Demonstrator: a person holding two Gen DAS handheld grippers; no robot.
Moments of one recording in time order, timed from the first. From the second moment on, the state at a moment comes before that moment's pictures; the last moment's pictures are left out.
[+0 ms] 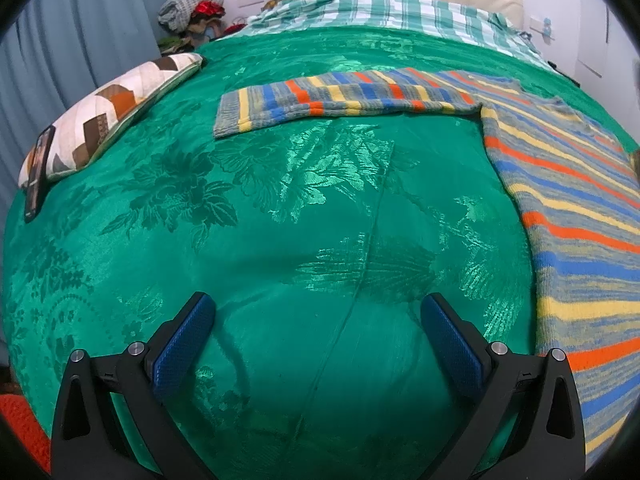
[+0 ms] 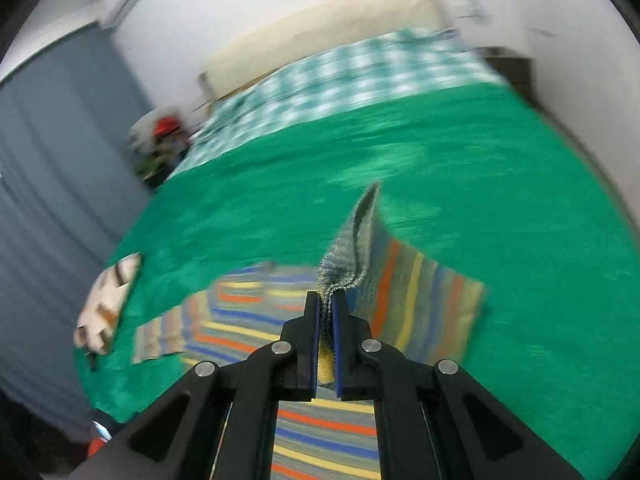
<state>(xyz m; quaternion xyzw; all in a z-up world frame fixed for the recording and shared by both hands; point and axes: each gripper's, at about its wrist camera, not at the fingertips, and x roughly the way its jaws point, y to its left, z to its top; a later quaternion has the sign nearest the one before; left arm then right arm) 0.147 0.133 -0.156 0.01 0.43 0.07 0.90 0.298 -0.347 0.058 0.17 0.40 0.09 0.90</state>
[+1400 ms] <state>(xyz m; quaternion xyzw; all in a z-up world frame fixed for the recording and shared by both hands) 0.143 0.128 -0.157 0.02 0.41 0.08 0.91 0.082 -0.289 0.001 -0.07 0.40 -0.20 0.89</state>
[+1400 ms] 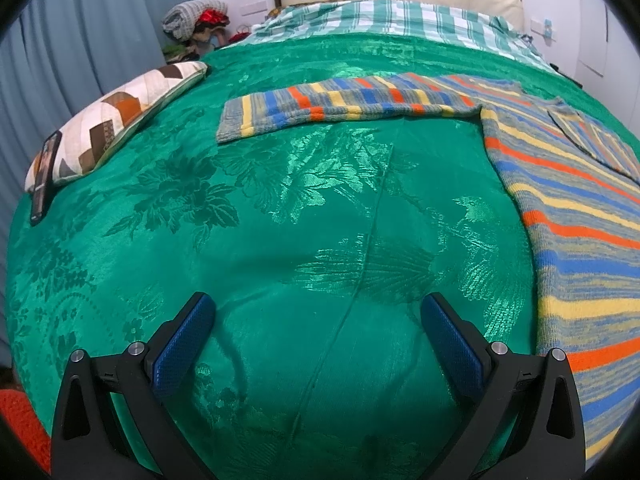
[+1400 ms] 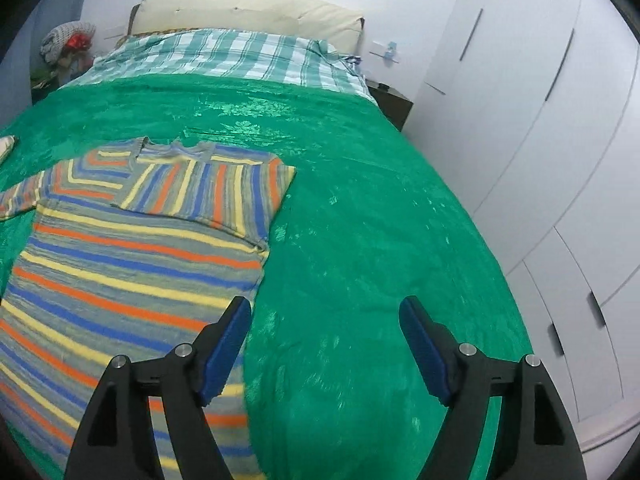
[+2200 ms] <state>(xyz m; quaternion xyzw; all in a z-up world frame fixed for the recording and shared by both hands) 0.143 0.127 -0.158 0.02 0.41 0.08 0.91 0.040 -0.239 0.036 -0.09 0.38 -0.22 0.89</state>
